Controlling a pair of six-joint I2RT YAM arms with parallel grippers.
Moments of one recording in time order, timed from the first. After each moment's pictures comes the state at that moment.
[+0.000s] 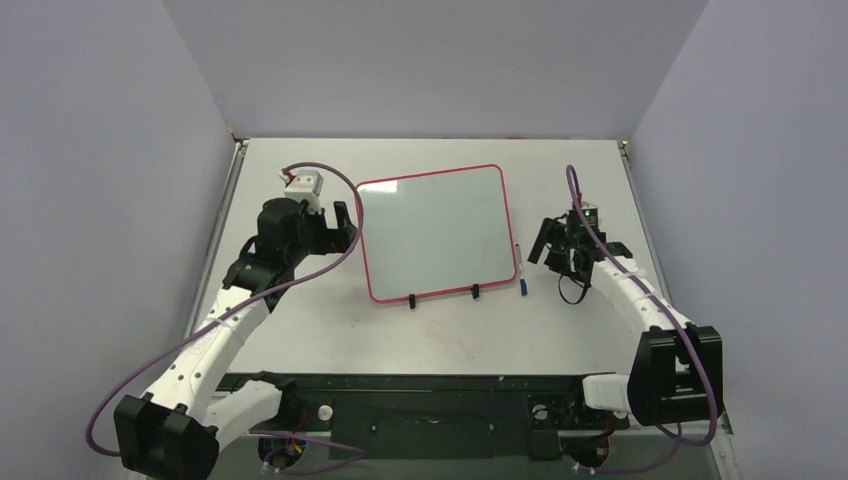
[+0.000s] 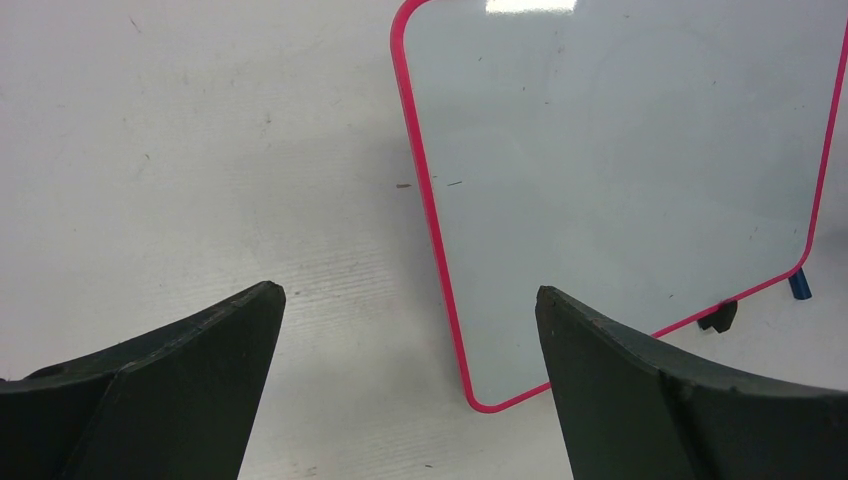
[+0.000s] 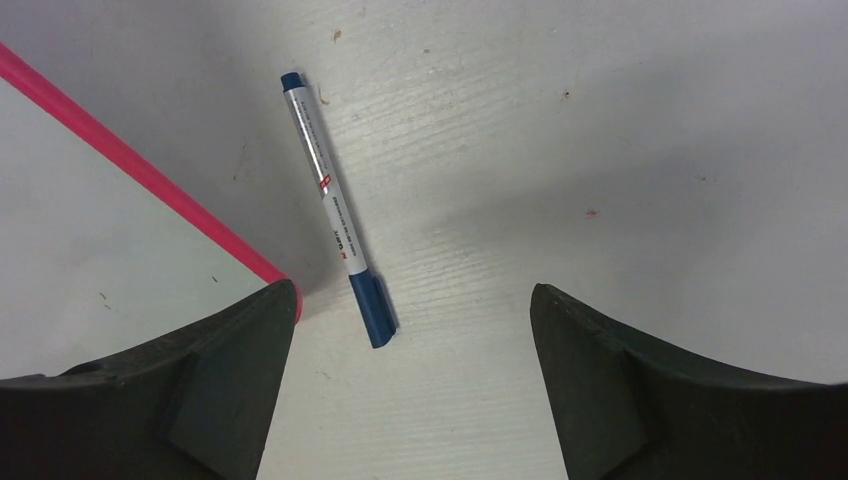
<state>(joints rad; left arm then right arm) -0.31 1.02 0.87 -0.30 -0.02 -0.25 0.08 1.28 0.80 -0.46 0.05 0.43</state>
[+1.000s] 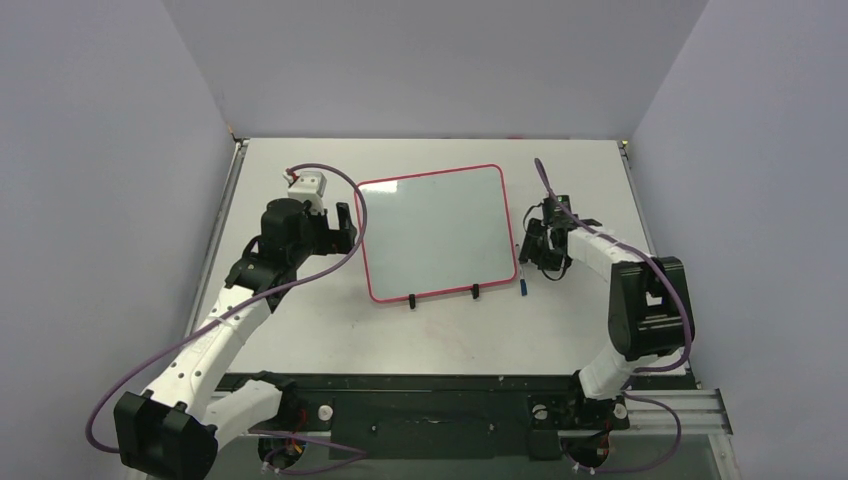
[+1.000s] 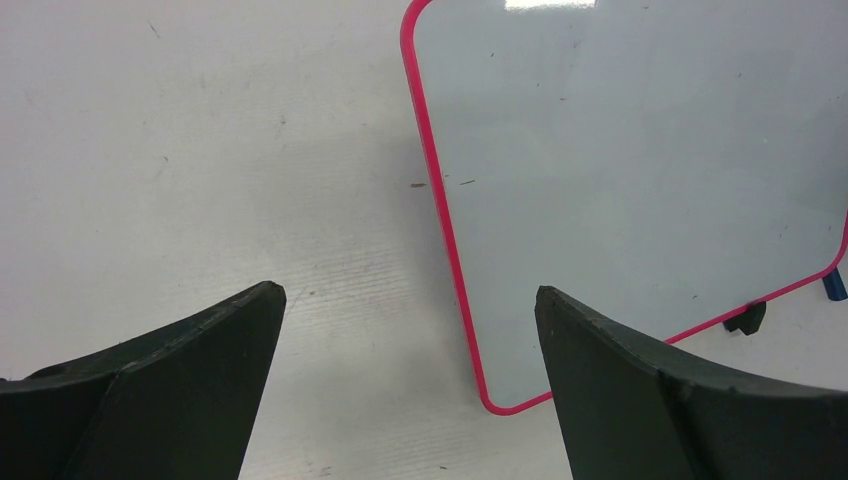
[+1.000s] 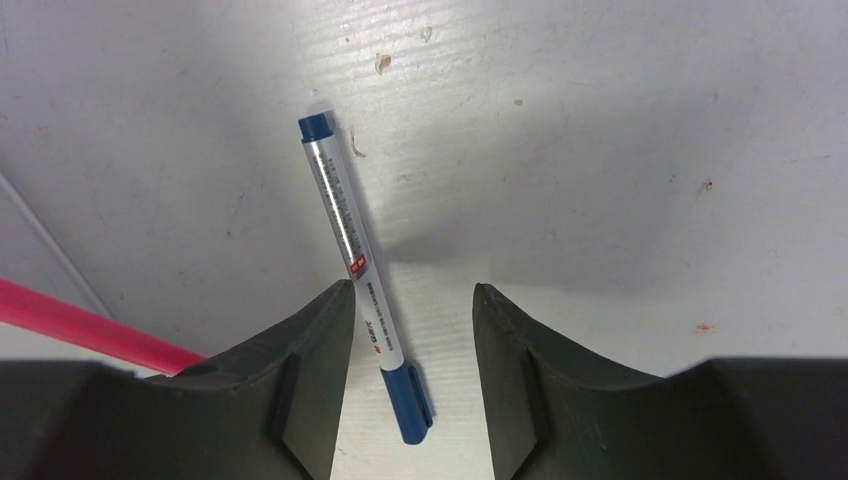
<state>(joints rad) -0.34 1.03 0.87 -0.30 -0.06 -0.22 0.13 1.64 0.95 -0.42 -0.01 0.40</state>
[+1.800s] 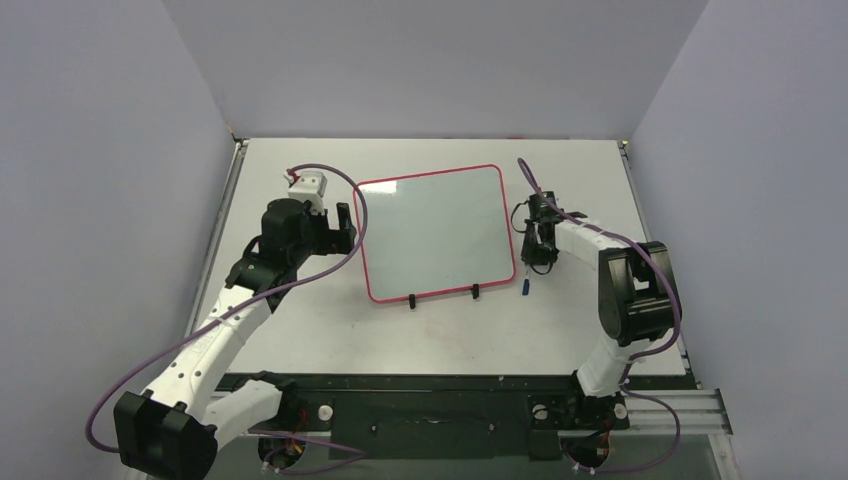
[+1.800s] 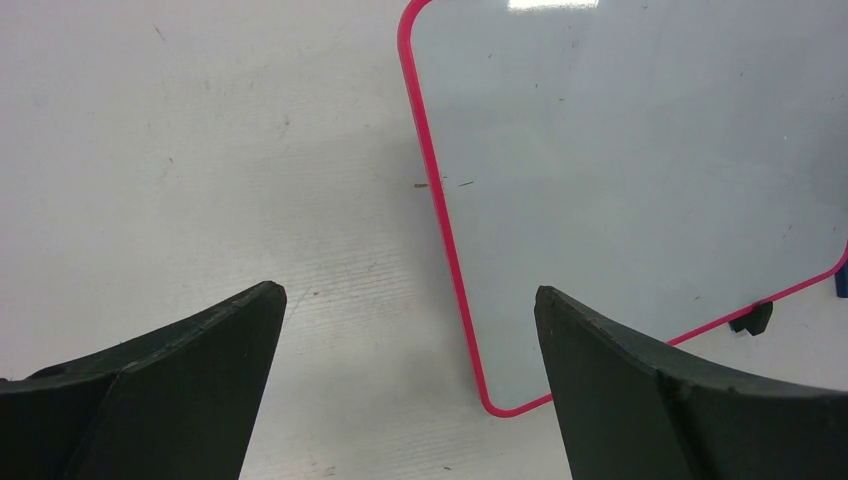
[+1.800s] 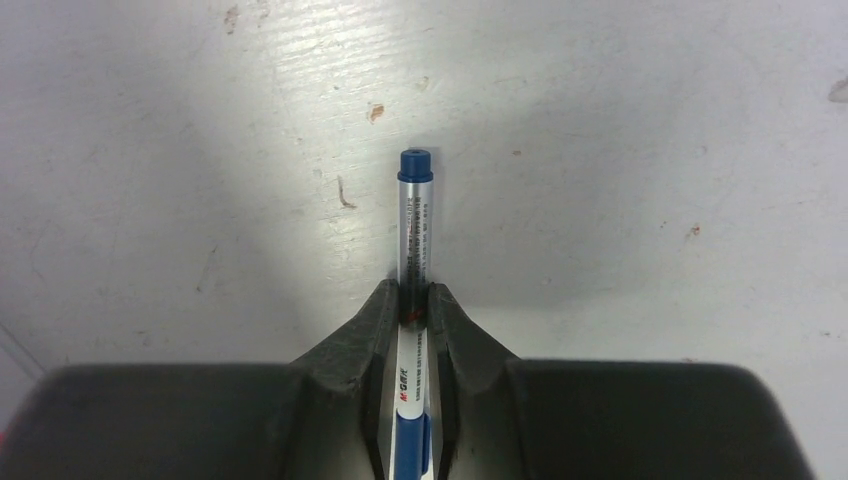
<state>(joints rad) -0.34 1.03 0.87 -0.30 -0.08 -0.22 0.19 1.75 1.04 -0.45 0.12 0.38</state>
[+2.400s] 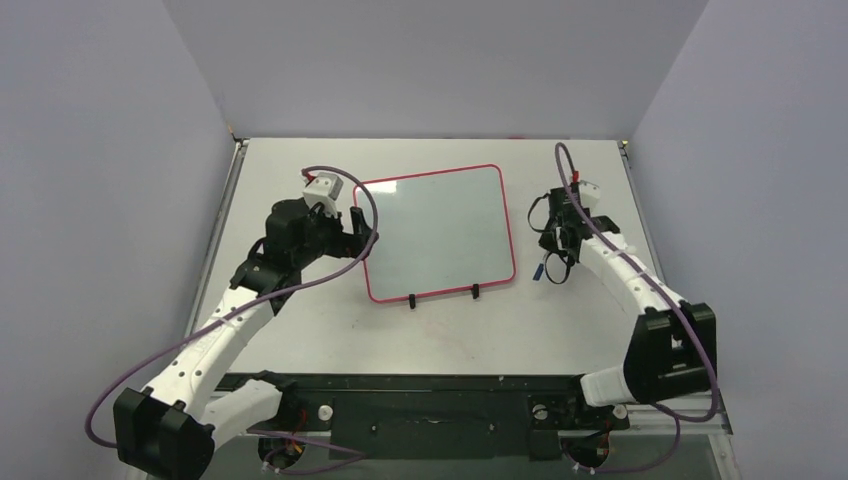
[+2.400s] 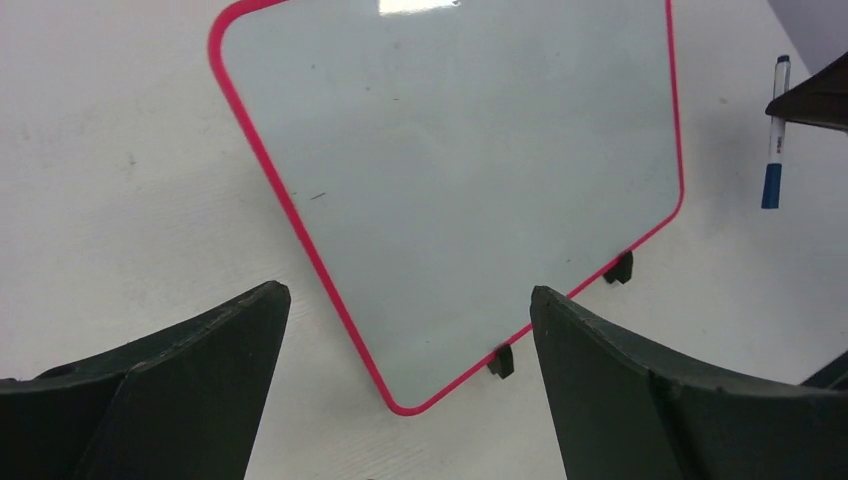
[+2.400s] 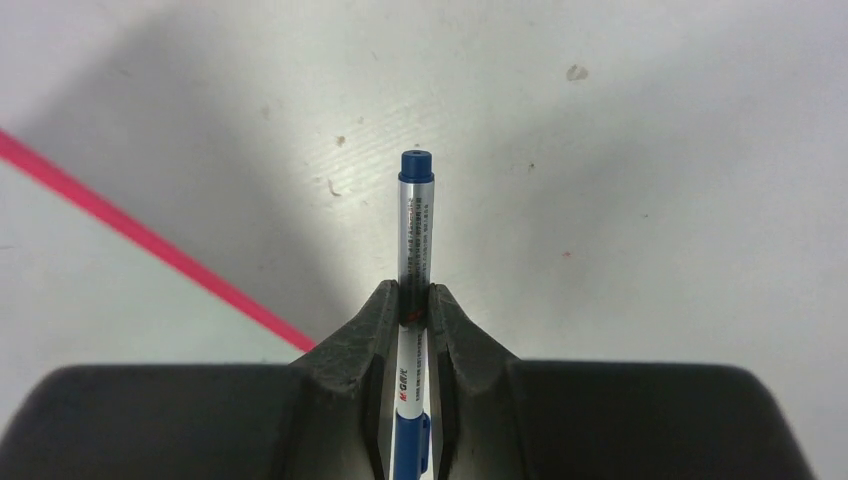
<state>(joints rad) -0.37 1.04 0.86 -0.24 0.12 -0.24 0.19 1.47 1.01 -0.56 0.29 0.51</state>
